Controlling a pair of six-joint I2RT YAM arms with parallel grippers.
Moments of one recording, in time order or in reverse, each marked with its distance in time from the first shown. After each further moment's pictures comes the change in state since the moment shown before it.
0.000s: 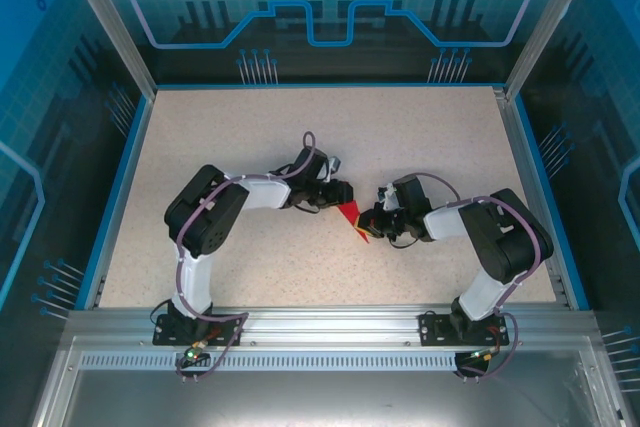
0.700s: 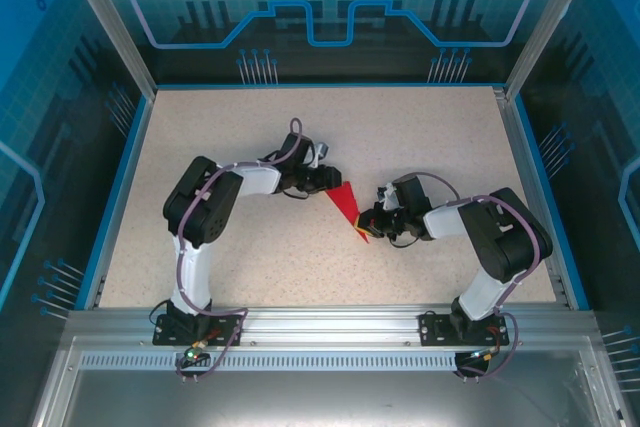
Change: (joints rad) left arm 0.121 0.051 0.080 -0.036 0.063 0.085; right arm -0.002 0.010 0.011 -0.012 -0.018 -0.012
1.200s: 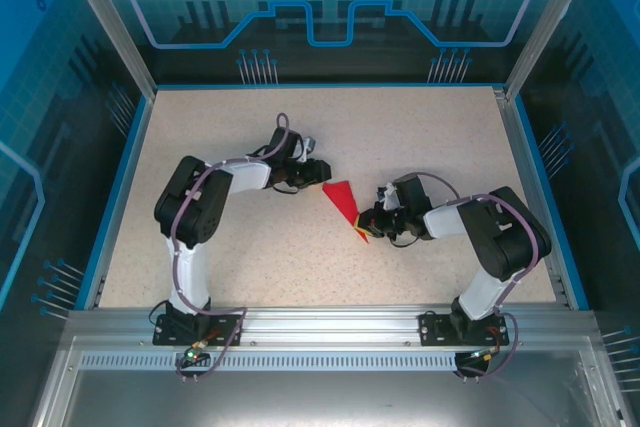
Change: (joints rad) left arm 0.056 -0.065 -0.018 -0.062 -0.015 -0.004; right arm -0.006 0.011 0.001 0.020 -0.028 0.010
